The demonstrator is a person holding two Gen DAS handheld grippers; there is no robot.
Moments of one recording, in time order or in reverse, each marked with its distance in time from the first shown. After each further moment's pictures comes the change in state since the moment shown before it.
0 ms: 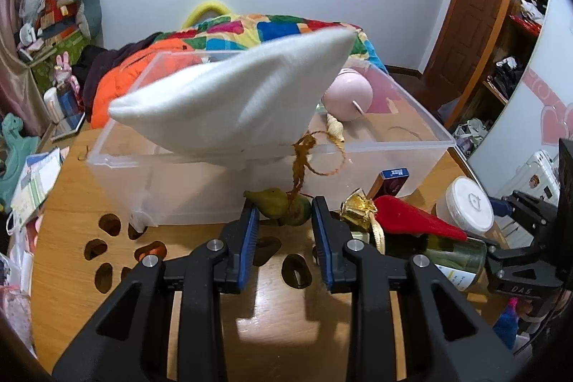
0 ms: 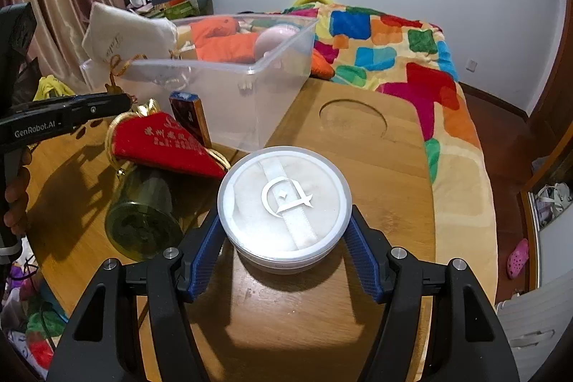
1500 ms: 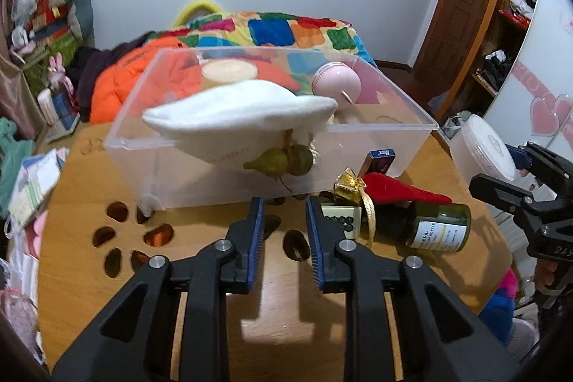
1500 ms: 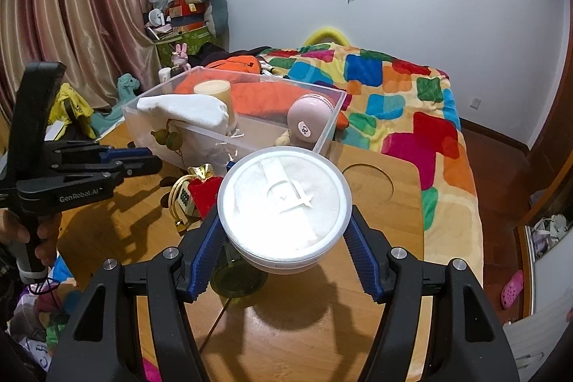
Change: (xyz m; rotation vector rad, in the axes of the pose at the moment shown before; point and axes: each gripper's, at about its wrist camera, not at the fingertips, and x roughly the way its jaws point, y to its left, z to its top) left arm -0.013 0.003 -0.008 0.009 0.025 -0.051; right arm -0.045 0.025 0.029 -0.060 -0.111 0.019
